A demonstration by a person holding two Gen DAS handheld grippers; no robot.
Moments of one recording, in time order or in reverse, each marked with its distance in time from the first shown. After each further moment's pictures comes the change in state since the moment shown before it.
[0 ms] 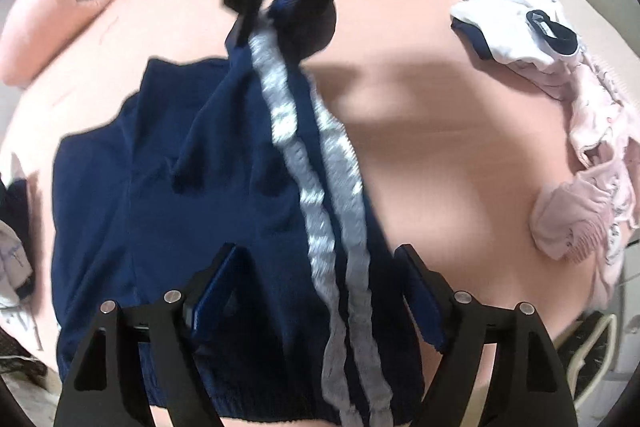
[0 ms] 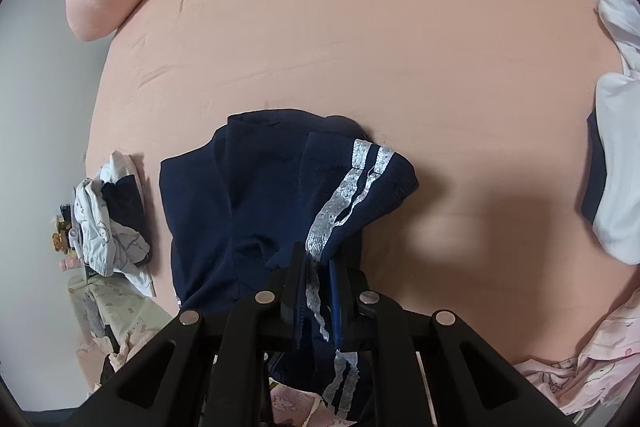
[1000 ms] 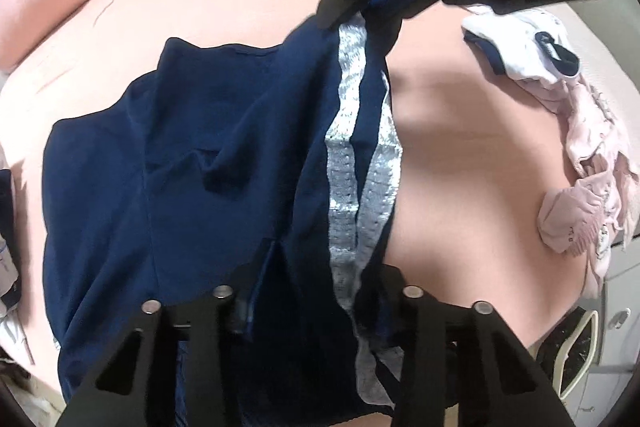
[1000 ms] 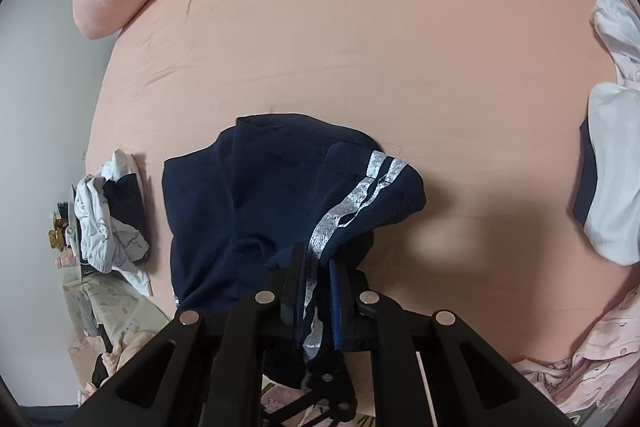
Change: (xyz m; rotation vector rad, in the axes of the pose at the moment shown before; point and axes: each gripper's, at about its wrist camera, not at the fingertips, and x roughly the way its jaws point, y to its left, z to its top) left arm 0.013 0.058 0.003 -0.029 0.023 -0.135; right arm -0.005 0.001 -0.005 -0.017 -0.032 -0.016
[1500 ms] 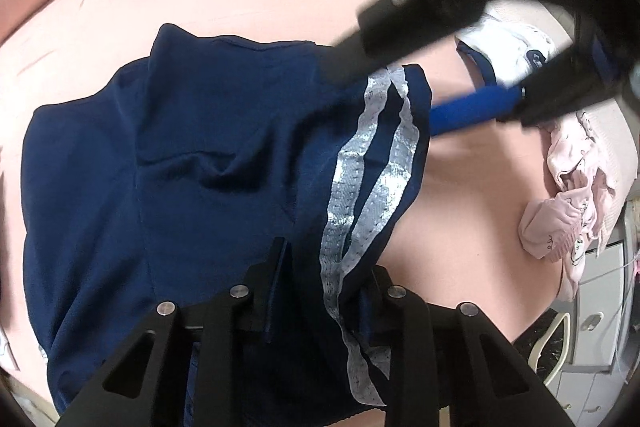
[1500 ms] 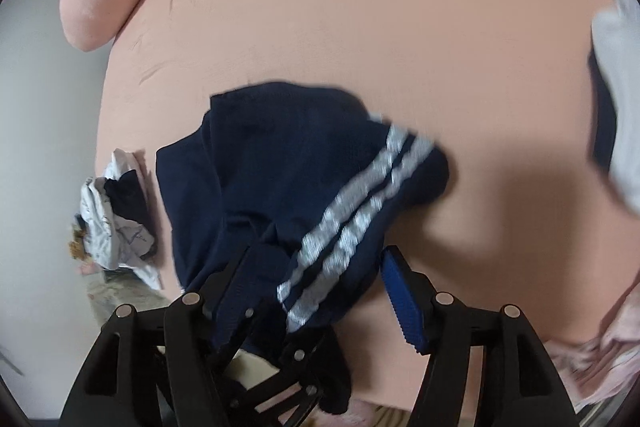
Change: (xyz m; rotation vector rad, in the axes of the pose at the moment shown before) left arm 0.005 0.027 0.009 -0.045 0.028 -0.108; right arm 0.024 -0.033 -0.018 0.128 0.094 0.112
